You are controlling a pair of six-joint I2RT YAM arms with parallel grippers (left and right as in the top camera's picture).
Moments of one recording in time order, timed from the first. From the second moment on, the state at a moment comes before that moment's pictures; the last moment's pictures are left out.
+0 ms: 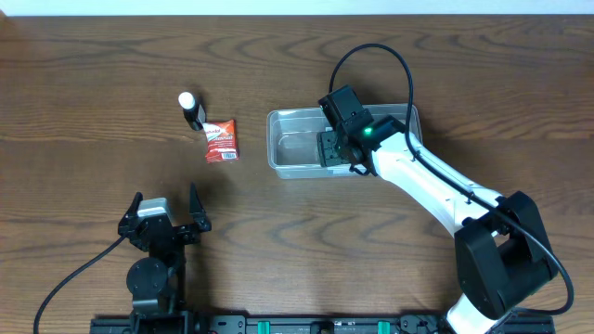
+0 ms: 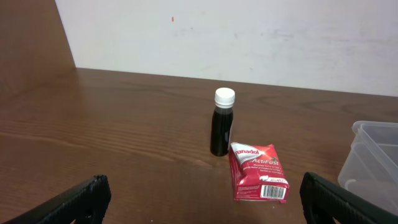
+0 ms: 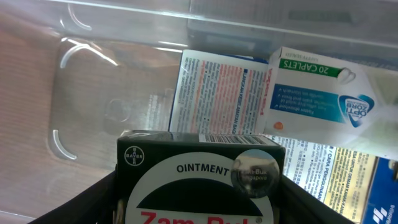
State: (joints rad) left arm 0.04 0.01 0.03 -0.13 -0.09 -0.06; right arm 0.57 1.82 1.30 -0.64 0.10 0.40
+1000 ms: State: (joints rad) left arm 0.04 0.01 0.03 -0.13 -0.09 -0.06; right arm 0.55 1.82 1.30 -0.70 0.15 0.40
